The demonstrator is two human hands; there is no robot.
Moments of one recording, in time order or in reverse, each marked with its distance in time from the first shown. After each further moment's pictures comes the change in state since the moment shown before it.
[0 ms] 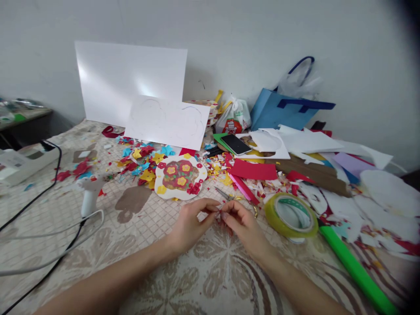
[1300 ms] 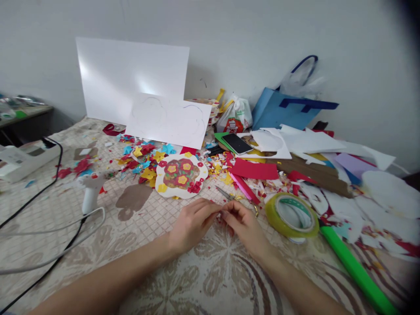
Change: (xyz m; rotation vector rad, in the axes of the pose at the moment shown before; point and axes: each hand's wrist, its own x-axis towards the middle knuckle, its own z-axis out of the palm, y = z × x) left_hand -0.003 -0.006 -0.001 0.239 -0.005 0.337; right_hand 0.001 -0.001 0.000 -0.060 0.021 -0.002
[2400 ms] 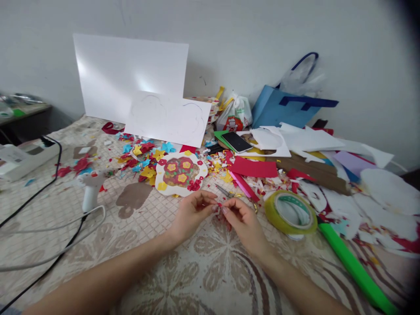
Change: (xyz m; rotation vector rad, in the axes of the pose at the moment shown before) left_hand 0.006 -0.003 0.005 -0.797 0.068 -0.654; right_hand -0.004 0.000 0.002 -0.010 0.056 -0.075
